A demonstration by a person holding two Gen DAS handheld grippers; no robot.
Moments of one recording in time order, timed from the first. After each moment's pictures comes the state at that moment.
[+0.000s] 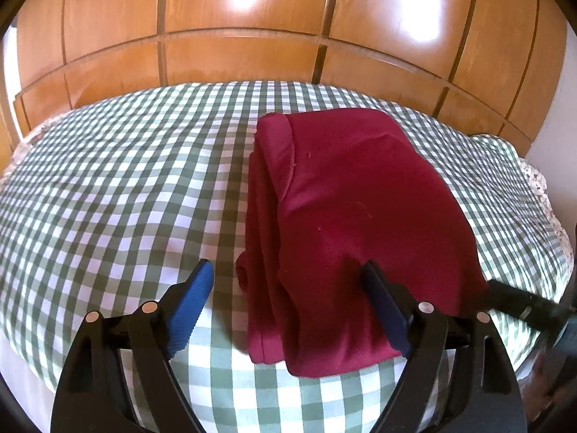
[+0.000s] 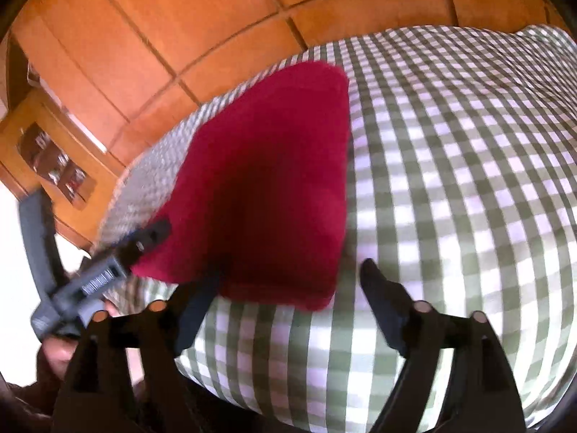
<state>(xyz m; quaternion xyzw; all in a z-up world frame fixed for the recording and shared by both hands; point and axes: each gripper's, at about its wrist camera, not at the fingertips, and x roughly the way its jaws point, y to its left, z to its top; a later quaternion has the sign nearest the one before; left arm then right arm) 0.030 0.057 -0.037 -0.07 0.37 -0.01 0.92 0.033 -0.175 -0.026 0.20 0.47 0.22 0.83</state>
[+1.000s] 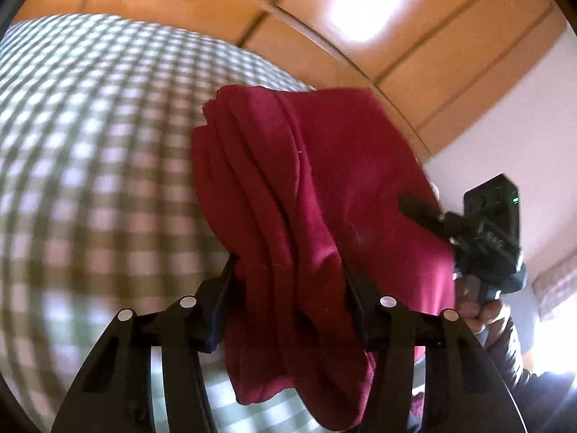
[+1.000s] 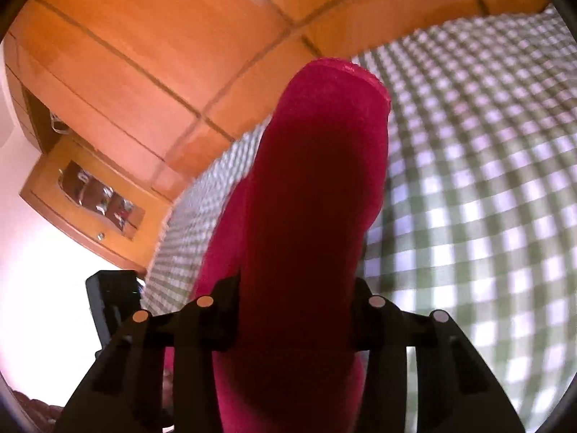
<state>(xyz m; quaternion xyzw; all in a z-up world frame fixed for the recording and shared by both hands) 0.078 0.073 -0.057 -0.21 0.41 -0.26 0.85 0.105 -0.189 -0.010 0.29 0.43 0.28 0.81</state>
